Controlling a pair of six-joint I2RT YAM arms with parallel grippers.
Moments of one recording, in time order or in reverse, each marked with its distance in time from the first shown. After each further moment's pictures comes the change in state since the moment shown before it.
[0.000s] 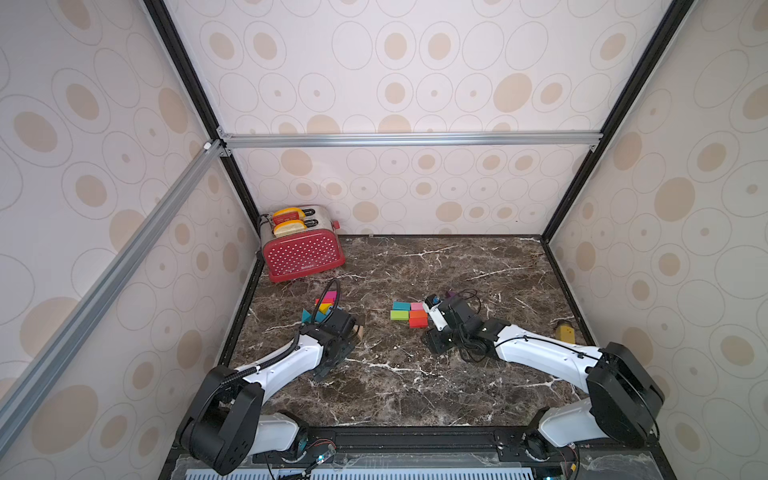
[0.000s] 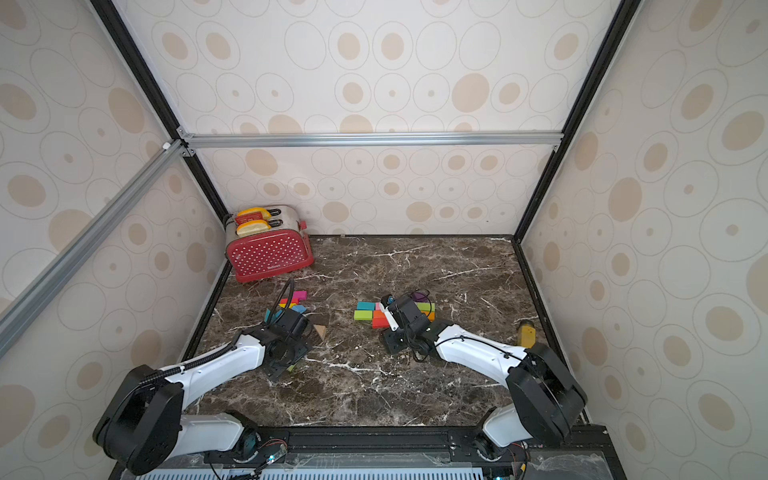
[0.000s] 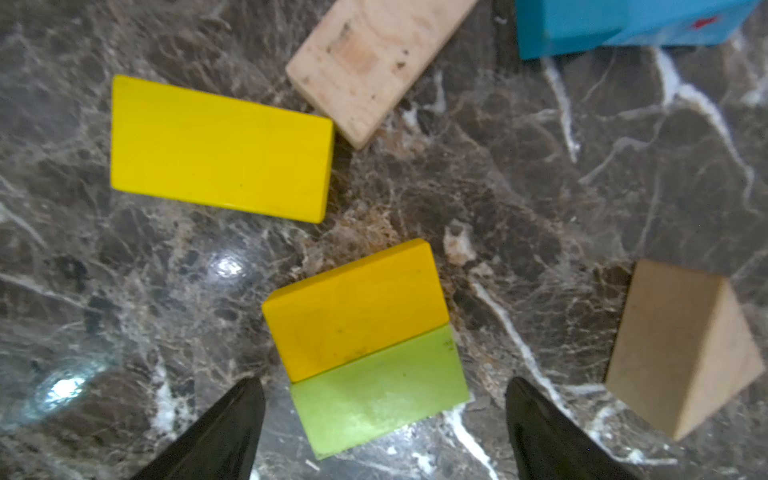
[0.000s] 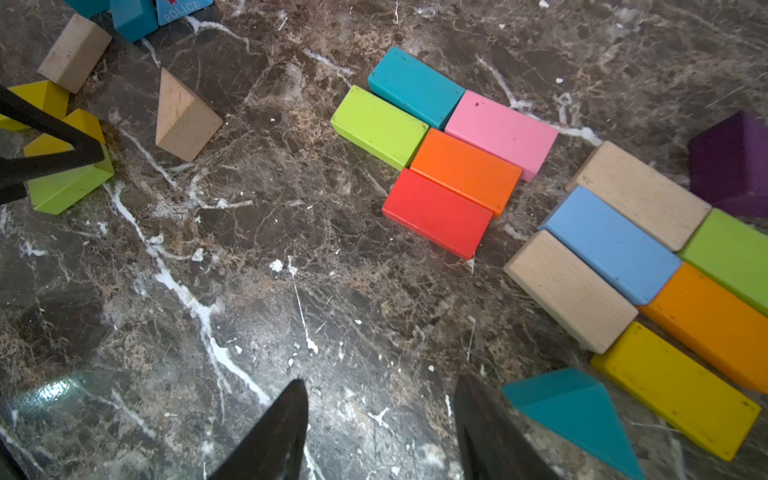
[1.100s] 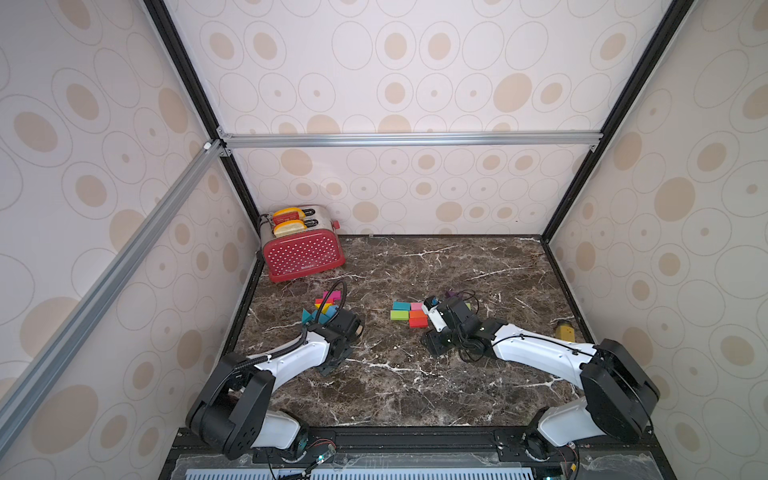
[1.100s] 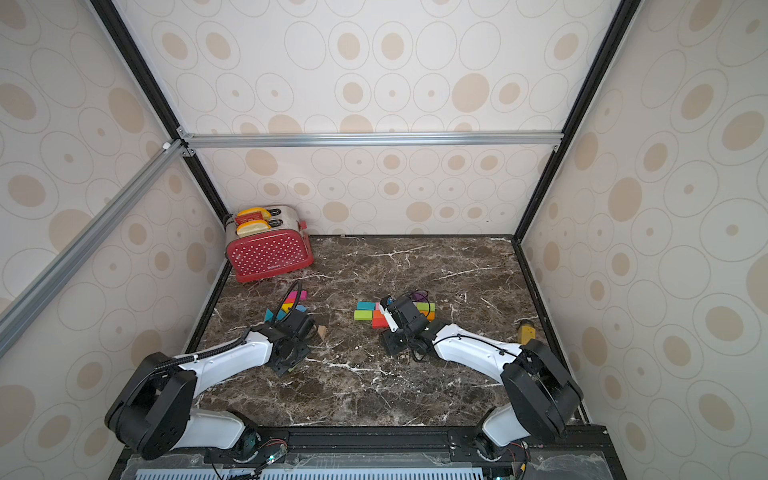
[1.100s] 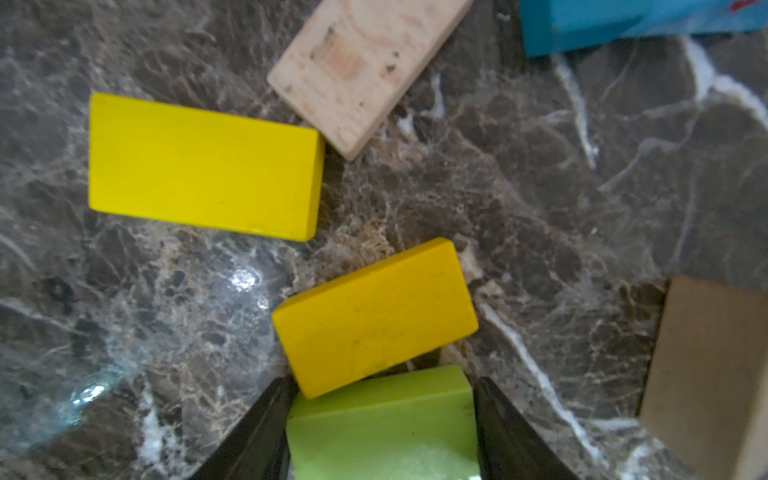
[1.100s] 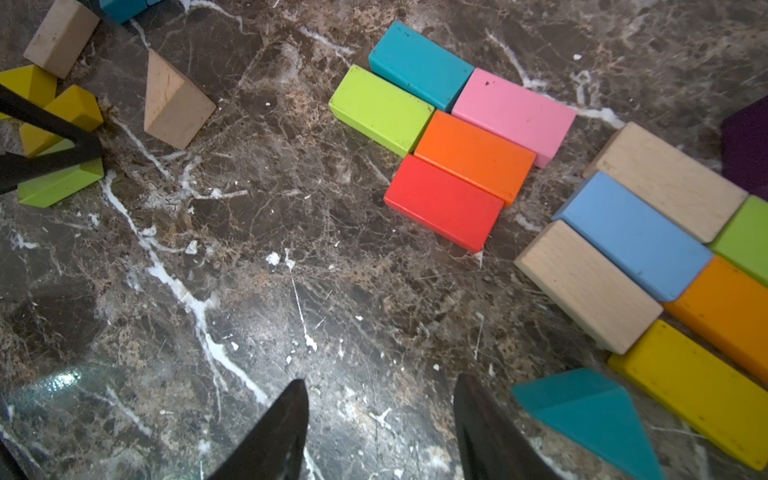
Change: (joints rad) left arm -0.030 0.034 -0.011 0.009 -0.056 0.029; right arm -0.003 0.027 0.000 0.000 -0.018 0.004
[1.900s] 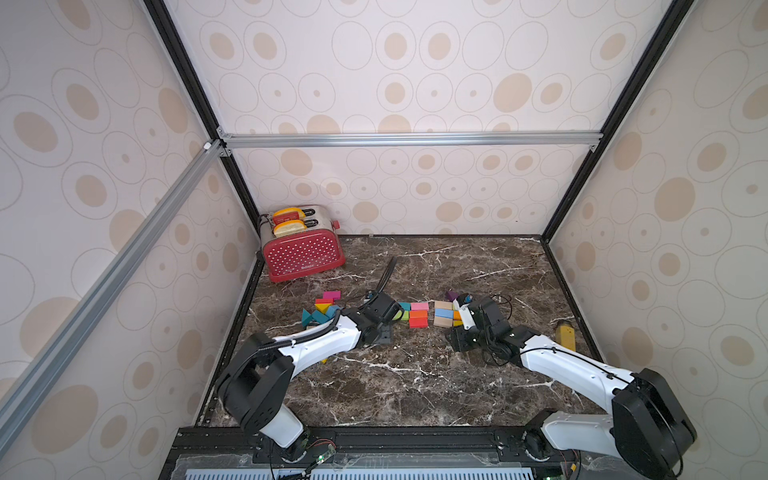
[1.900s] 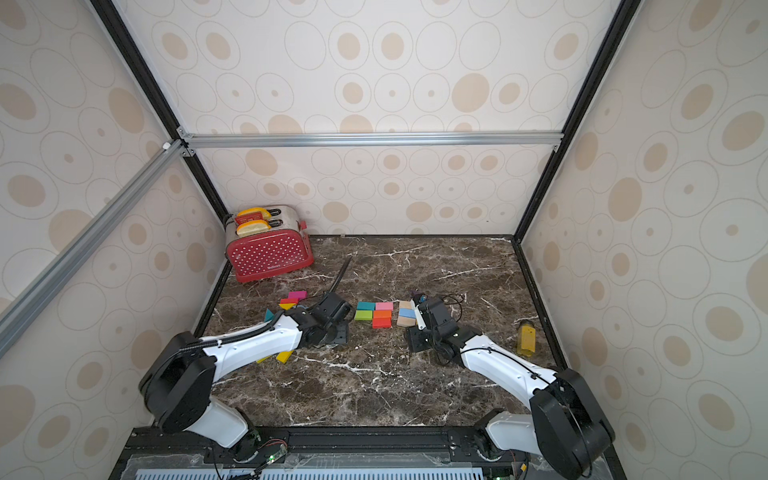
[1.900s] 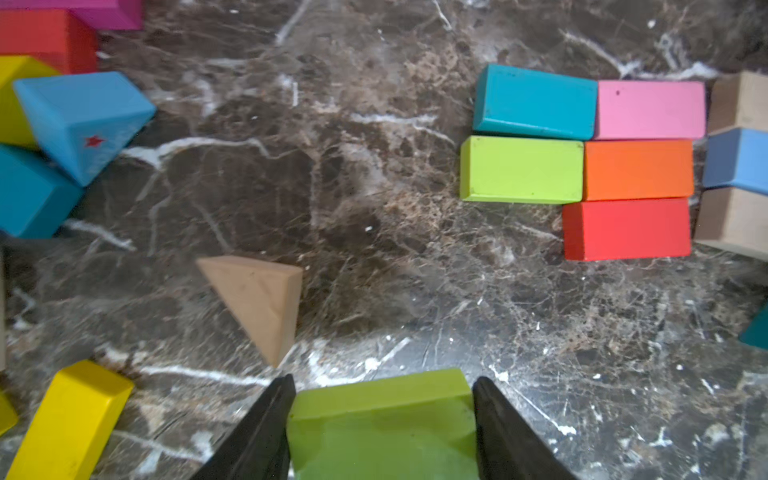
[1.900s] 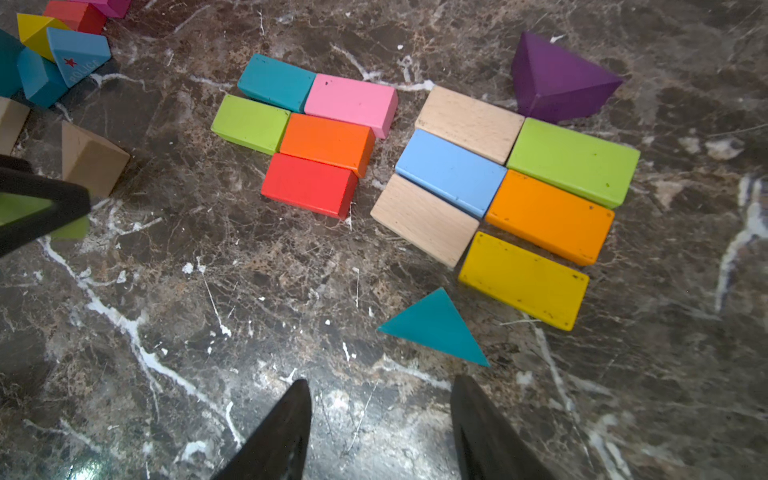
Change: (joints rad) left arm -0.226 0.267 0.364 0.108 0.044 0.565; right arm -0.187 -0.206 -0.166 -0.003 0.004 0.050
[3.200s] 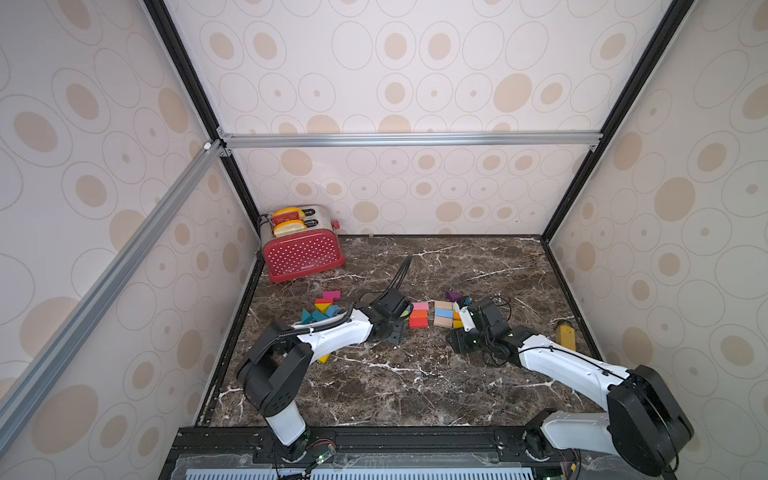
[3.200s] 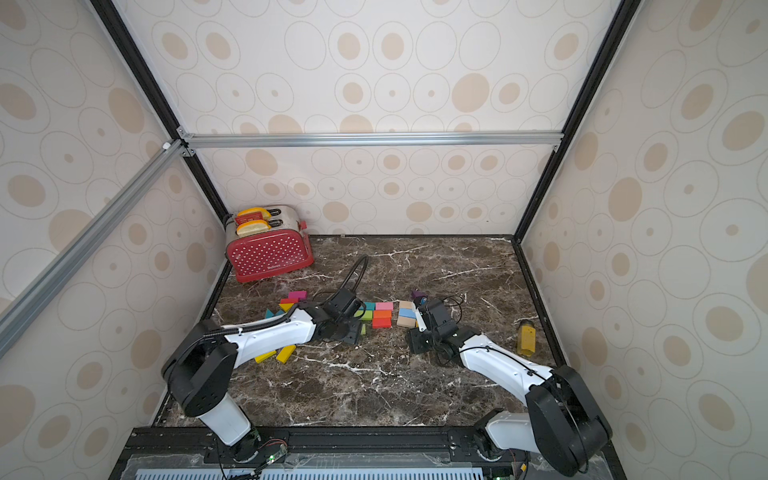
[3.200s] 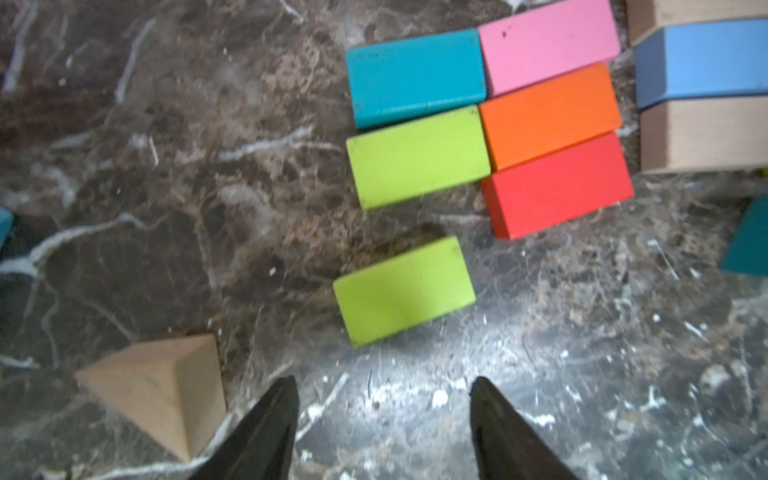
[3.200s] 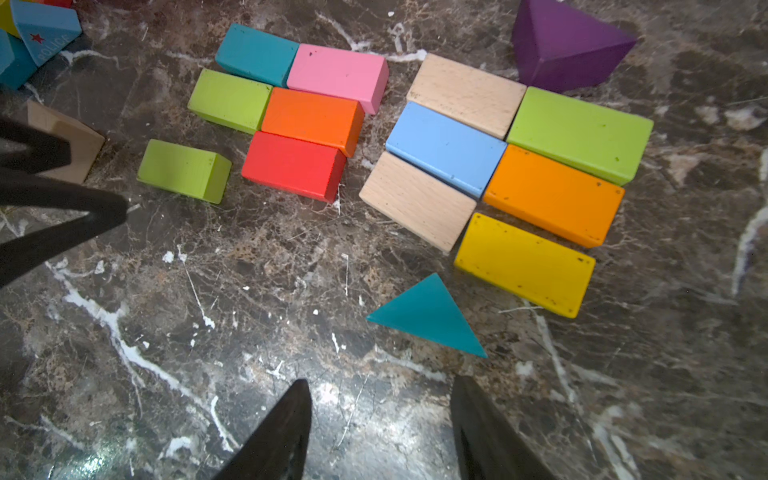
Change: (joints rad) left arm -0.010 0.010 0.003 0.024 0.104 0.241; right arm -0.008 0.022 -0.007 0.002 -0.008 -0.001
